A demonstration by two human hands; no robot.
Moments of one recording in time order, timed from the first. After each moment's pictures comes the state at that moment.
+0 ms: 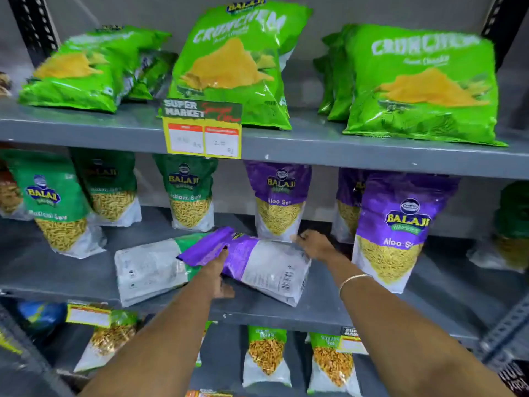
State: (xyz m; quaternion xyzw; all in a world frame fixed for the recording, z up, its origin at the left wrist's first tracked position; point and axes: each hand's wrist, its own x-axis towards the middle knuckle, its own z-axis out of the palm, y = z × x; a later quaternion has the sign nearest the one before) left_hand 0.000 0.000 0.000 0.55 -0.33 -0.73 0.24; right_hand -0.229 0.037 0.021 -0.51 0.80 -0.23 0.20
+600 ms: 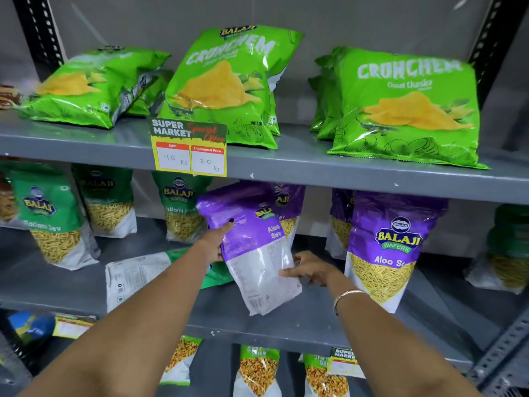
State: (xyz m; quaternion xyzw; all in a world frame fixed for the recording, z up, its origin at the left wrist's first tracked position) left_hand -0.032 -0.028 0.077 0.51 -0.42 -0.67 0.34; right_hand -0.242 0.052 0.021 -0.44 0.72 -0.31 0.44
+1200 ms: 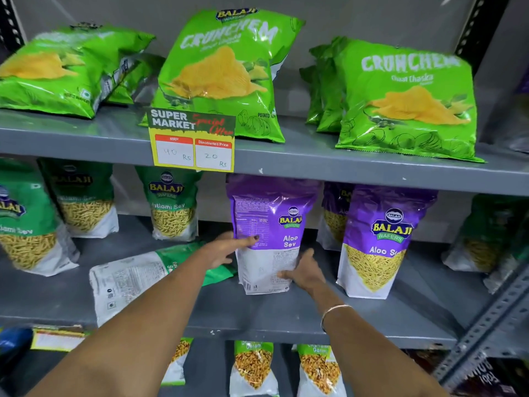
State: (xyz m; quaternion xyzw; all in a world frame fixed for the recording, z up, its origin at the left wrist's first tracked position) left_hand -0.038 -0.044 0.049 0.39 -0.63 -0.66 0.14; right_hand -0.212 0.058 -0.007 -0.37 0.83 -0.36 0.23
